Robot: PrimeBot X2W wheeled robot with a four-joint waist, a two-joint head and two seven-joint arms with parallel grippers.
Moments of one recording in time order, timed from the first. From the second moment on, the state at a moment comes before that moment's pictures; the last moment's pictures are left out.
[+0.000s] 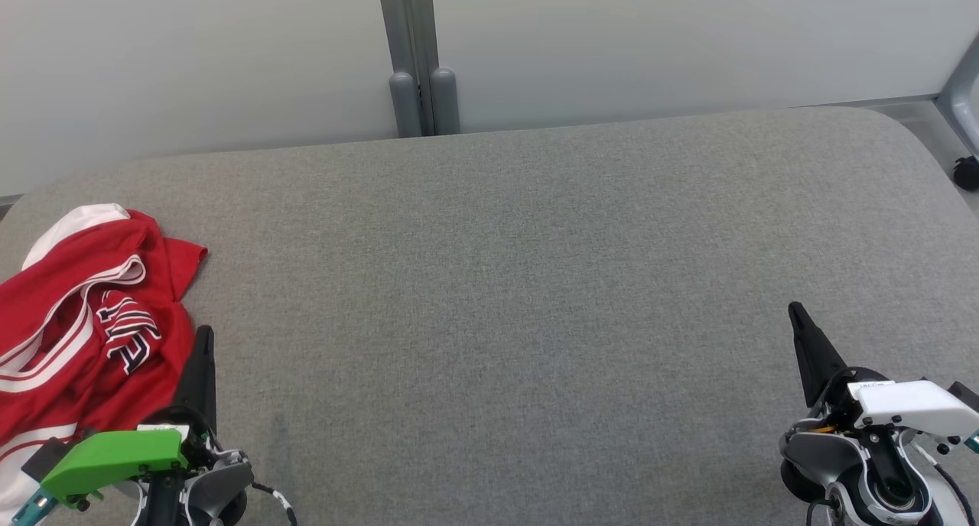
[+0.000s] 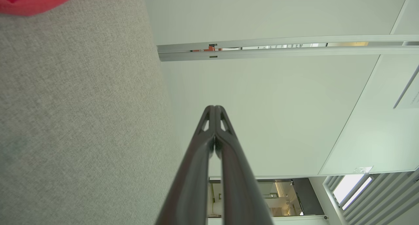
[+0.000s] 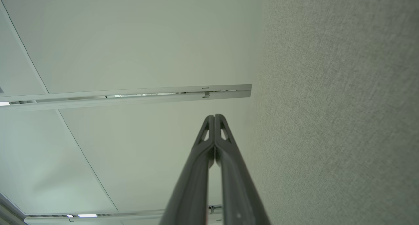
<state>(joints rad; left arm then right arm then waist) -0.10 0.05 0.11 0.25 -1.61 -0.13 0.11 -0.11 -0.05 -0.11 0.24 1.61 0.13 0.11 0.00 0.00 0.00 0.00</state>
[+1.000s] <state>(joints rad) -0.06 0.04 0.05 0.26 -1.33 -0.13 0.01 -0.06 -0.07 -0.04 0.23 1.29 0.13 0.02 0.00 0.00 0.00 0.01</state>
